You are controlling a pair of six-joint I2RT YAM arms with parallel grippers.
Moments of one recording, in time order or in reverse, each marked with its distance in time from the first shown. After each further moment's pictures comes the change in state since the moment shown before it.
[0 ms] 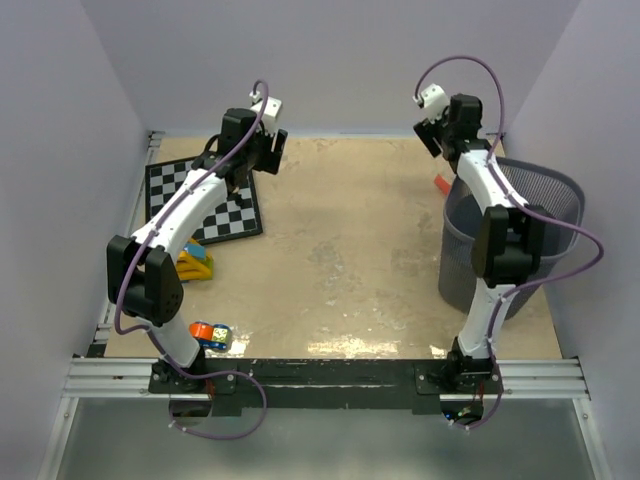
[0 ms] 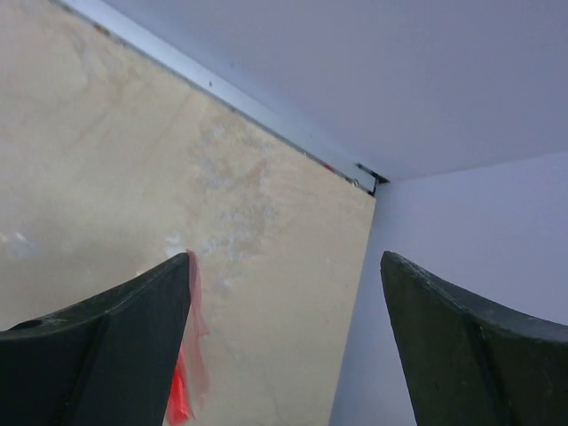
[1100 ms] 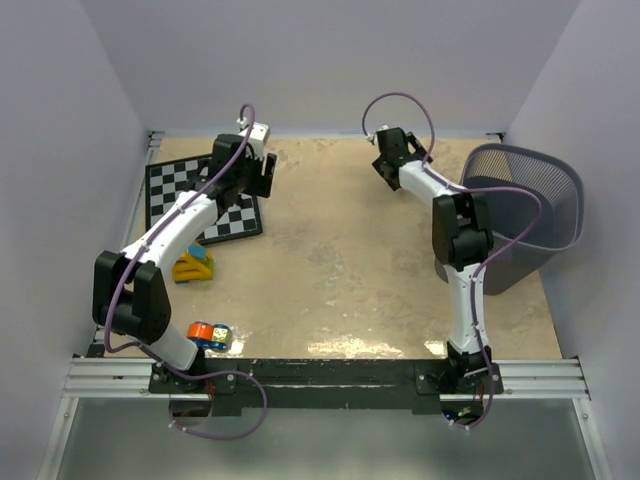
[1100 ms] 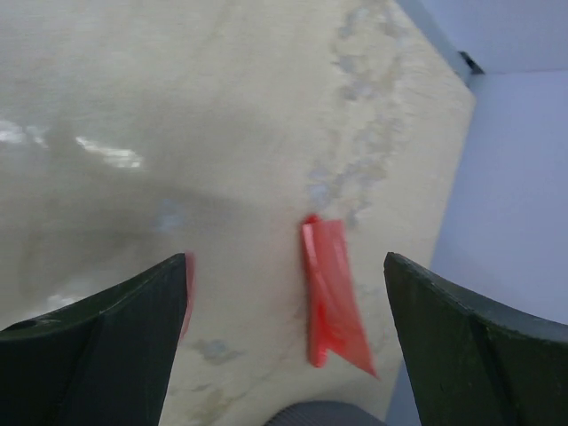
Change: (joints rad) left arm 0.026 -0.127 -0.257 0.053 0.034 -0.064; right arm 0.269 0.326 0.130 -0.161 0.497 0.202
